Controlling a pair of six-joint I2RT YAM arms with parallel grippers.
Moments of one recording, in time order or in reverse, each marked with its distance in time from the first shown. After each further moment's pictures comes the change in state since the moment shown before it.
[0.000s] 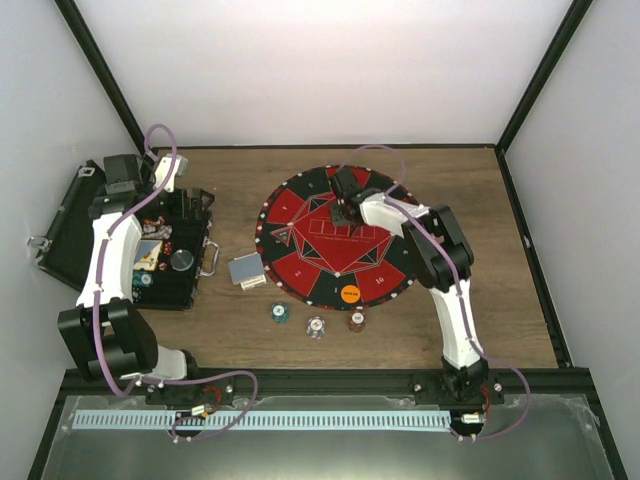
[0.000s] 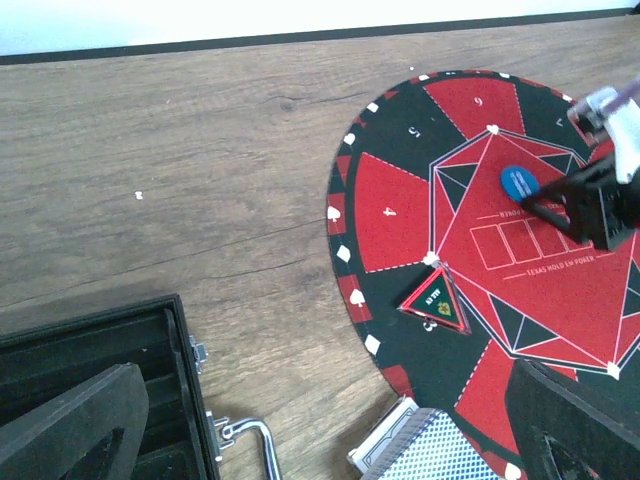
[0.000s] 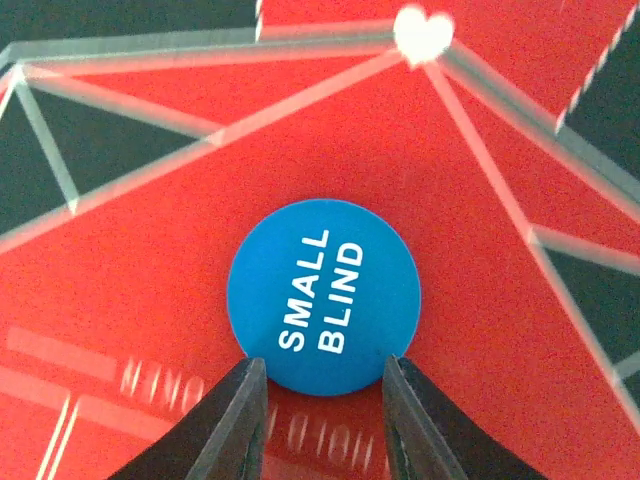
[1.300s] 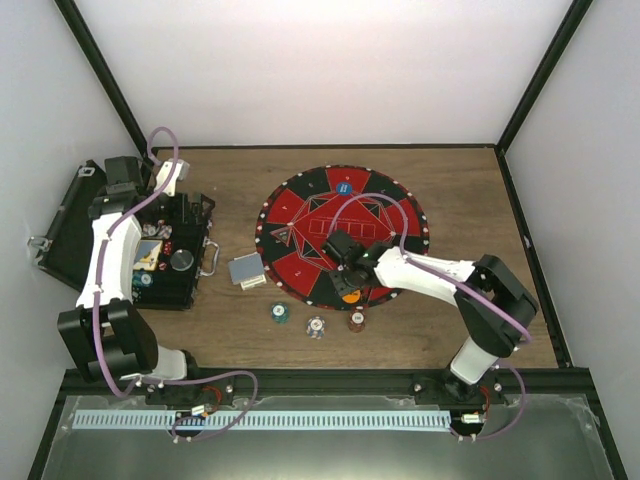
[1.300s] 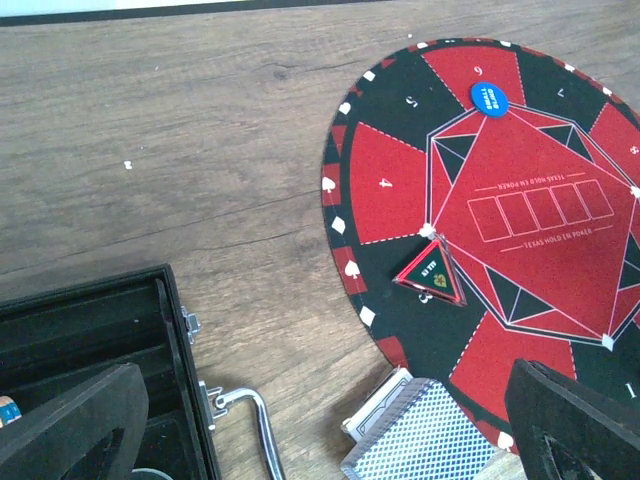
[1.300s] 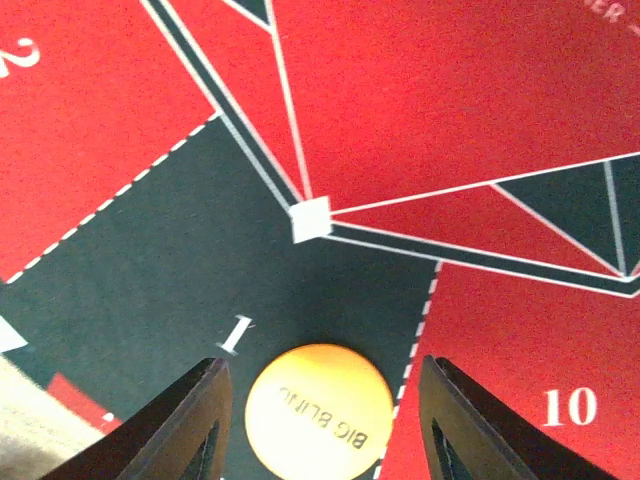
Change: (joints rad) left arm 0.000 -0.001 0.000 -0.068 -0.012 0.035; right arm 0.299 -0.523 -0.508 -0.204 -0.023 0.055
